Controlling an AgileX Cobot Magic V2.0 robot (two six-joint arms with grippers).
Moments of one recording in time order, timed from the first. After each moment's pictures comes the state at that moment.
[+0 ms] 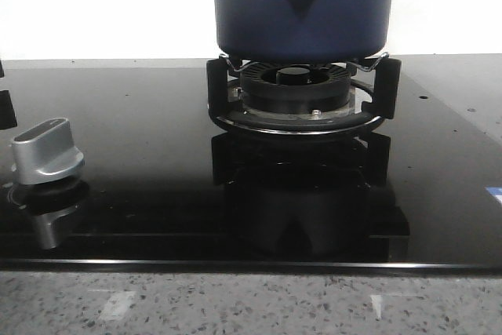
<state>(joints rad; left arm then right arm) -0.17 1.16 -0.90 -1.74 0.77 1.69 -0.15 0.97 -0.98 -0.13 0.93 0.37</state>
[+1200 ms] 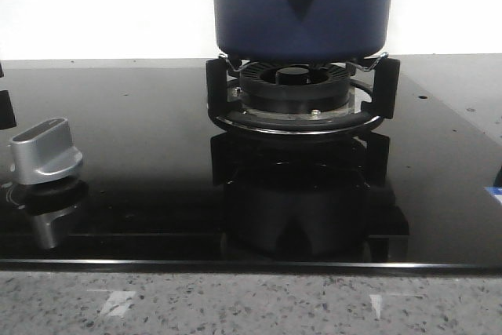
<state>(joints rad) -0.47 1.76 -1.43 -1.74 0.79 1.85 0.01 0.68 -0.98 -0.11 0.96 0.33</state>
